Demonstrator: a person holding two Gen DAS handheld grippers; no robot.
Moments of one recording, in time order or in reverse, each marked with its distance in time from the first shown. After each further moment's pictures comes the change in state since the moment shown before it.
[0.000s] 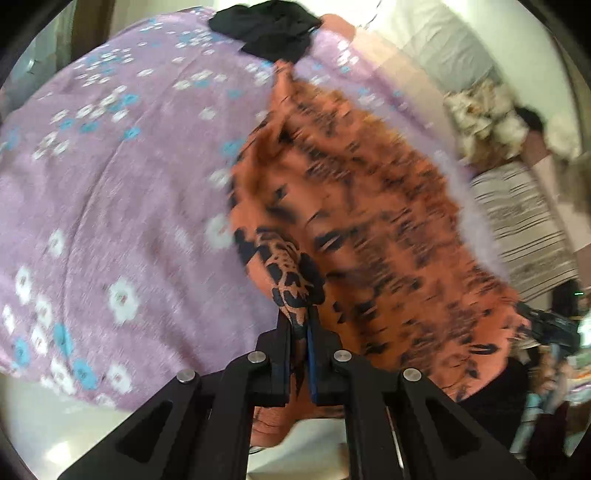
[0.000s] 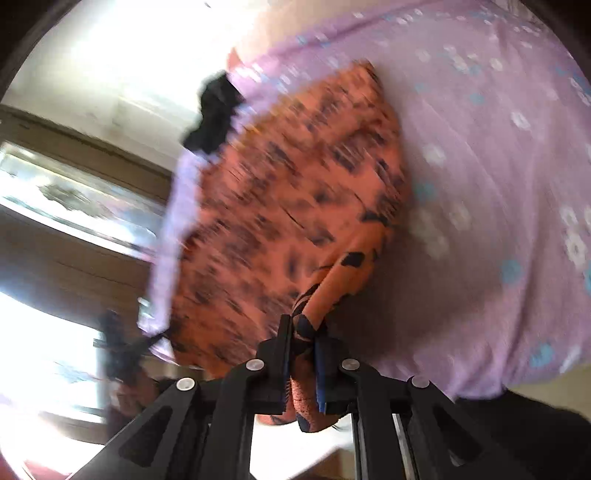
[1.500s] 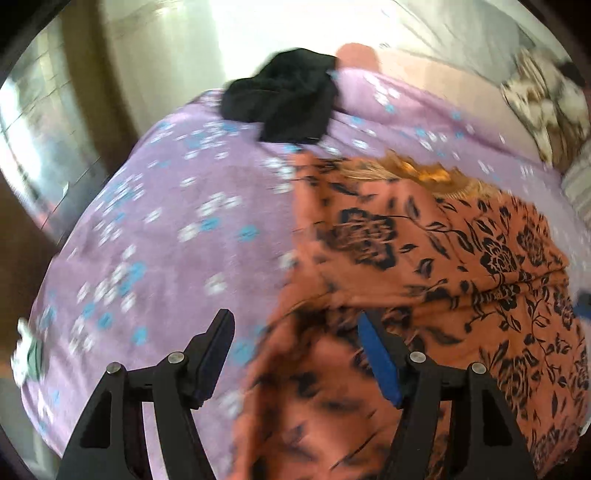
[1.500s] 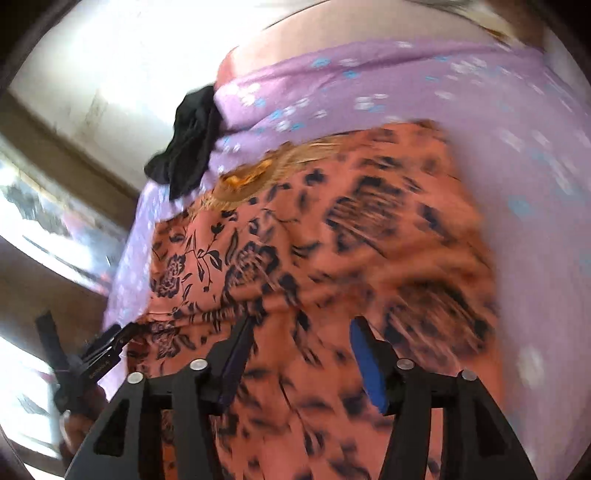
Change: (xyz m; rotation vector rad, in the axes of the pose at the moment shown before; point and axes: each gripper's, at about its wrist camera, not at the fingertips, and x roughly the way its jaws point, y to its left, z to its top) left arm 0.055 -0.040 0.108 0.169 -0.206 0.524; right arm 0.118 0.020 0.102 -0.056 -0.058 -0.225
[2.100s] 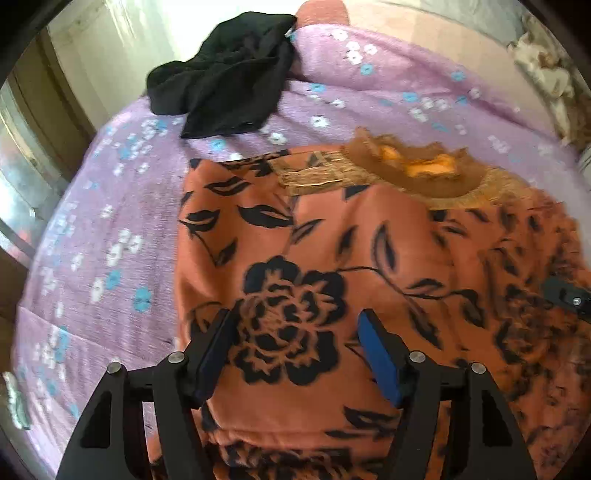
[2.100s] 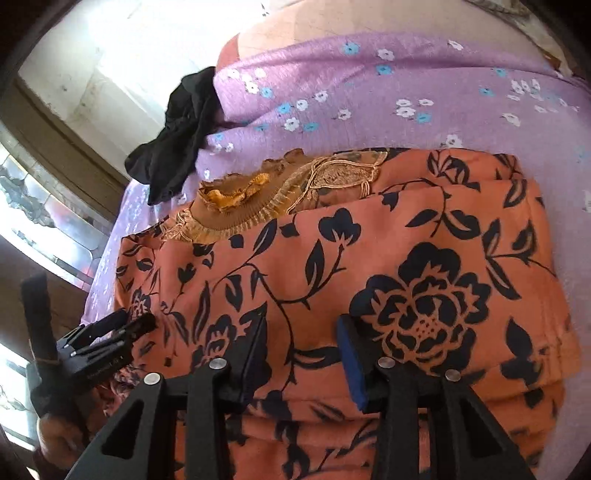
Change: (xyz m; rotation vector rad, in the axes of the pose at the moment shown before) left arm 0.090 -0.101 0.071 0.085 0.131 -0.022; right arm 0.097 0.044 0.079 -0.136 0.015 -0.021
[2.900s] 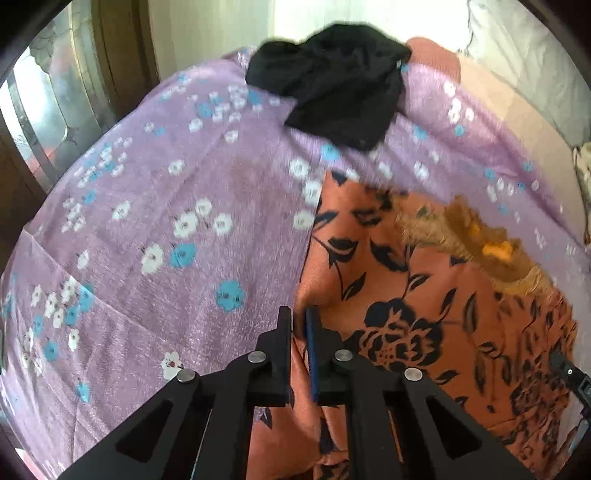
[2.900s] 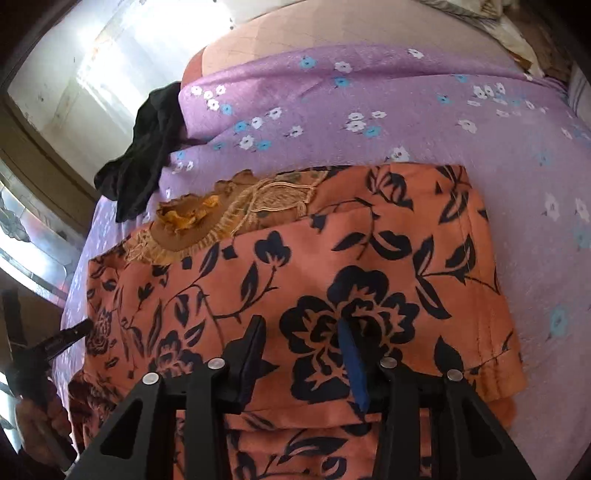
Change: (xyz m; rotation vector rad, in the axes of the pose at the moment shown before) left arm -0.006 0.089 0.016 -0.305 -0.052 0.037; right arm -0.013 -0.025 0.014 0.035 -0.075 -0.082
